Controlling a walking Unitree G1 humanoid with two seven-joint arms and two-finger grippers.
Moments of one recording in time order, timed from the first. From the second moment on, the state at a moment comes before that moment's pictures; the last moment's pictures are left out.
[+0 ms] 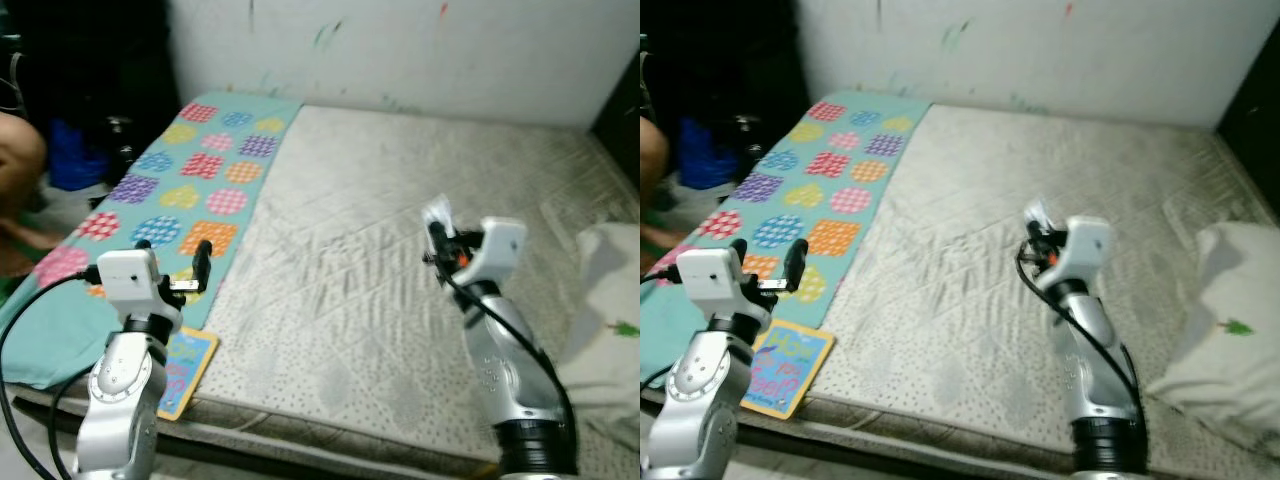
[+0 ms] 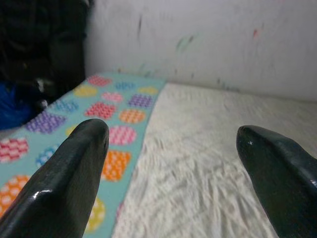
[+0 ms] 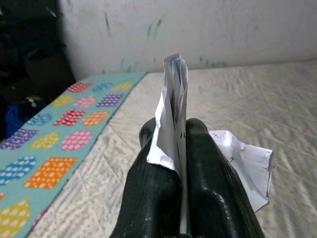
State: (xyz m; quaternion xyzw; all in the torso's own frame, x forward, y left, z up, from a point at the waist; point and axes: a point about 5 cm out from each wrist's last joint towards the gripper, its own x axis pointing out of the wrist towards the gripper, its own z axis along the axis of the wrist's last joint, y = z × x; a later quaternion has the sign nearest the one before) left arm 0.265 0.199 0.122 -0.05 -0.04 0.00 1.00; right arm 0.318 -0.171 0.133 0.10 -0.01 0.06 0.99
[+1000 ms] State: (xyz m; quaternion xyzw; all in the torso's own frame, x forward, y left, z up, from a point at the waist) left arm 0.268 0.194 0.122 -0.06 -0.02 -0.01 1.00; right arm 0.309 -0.163 0.131 0.08 0.02 0.04 1.00
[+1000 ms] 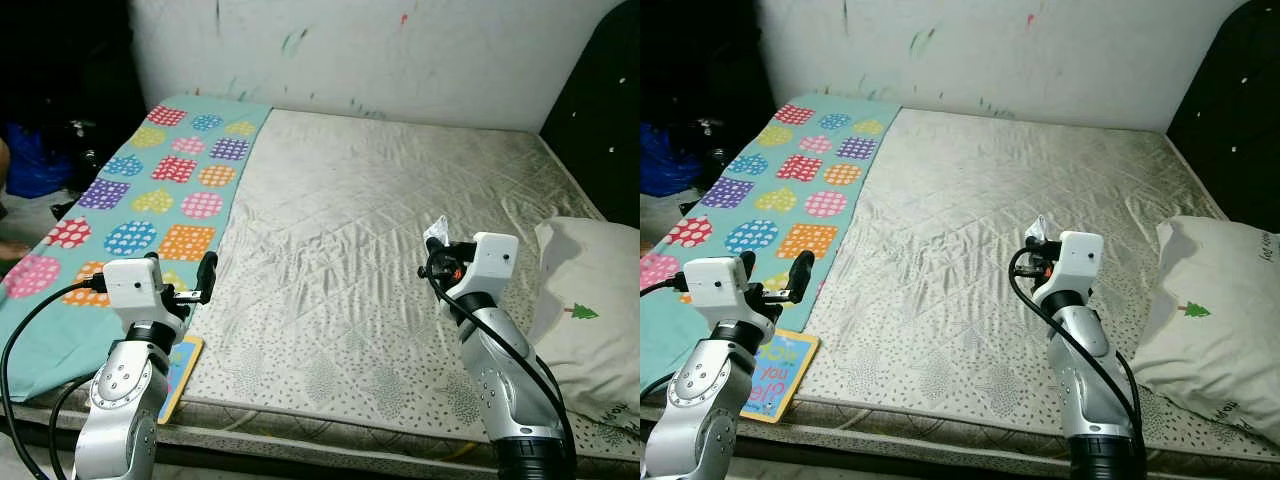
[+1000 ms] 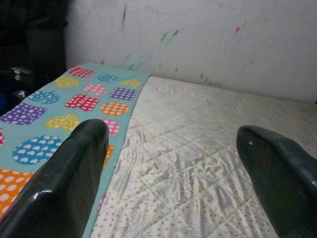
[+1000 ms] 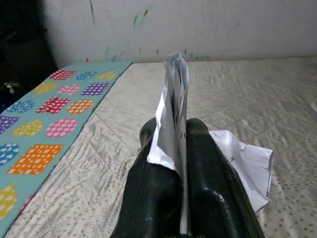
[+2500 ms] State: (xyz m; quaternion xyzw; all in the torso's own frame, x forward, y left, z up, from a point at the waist) left arm 0.272 0.203 0.180 -0.05 -0.09 0.00 0.99; right arm 0.331 -0.162 0.145 0.07 -0.01 0.04 1.00
